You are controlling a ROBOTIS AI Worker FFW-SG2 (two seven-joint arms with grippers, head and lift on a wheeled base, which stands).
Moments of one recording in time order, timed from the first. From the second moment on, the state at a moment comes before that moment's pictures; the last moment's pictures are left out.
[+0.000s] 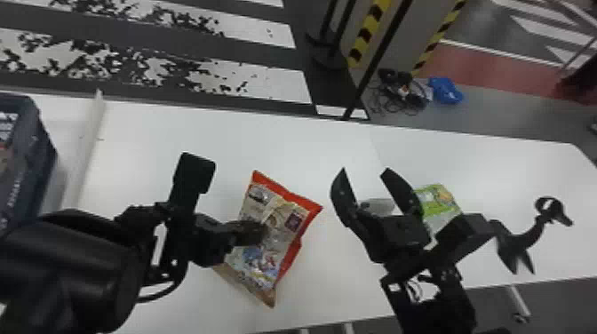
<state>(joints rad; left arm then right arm) -0.01 0.00 -0.41 -1.77 0.10 0.96 -0.54 0.66 -0.24 -0.10 -2.14 -0.35 -0.07 0.05</state>
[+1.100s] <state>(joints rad) 0.16 0.00 -0.28 -2.09 0.11 0.90 -0.48 0.66 -0.25 -0.11 -2.15 -0.38 -0.07 0.07</state>
